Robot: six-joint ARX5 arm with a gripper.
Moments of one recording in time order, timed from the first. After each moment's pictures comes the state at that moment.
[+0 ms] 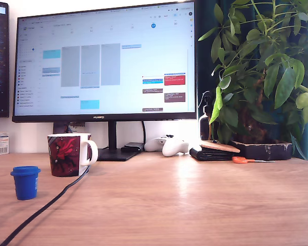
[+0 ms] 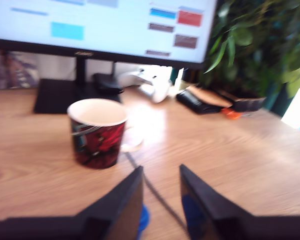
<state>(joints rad) -0.25 0.29 0.01 0.16 0.25 -0.20</state>
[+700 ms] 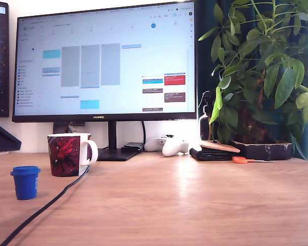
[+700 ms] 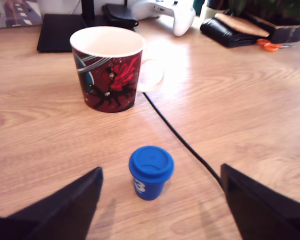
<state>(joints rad) -0.32 0.80 0.01 0.47 0.15 -0.12</state>
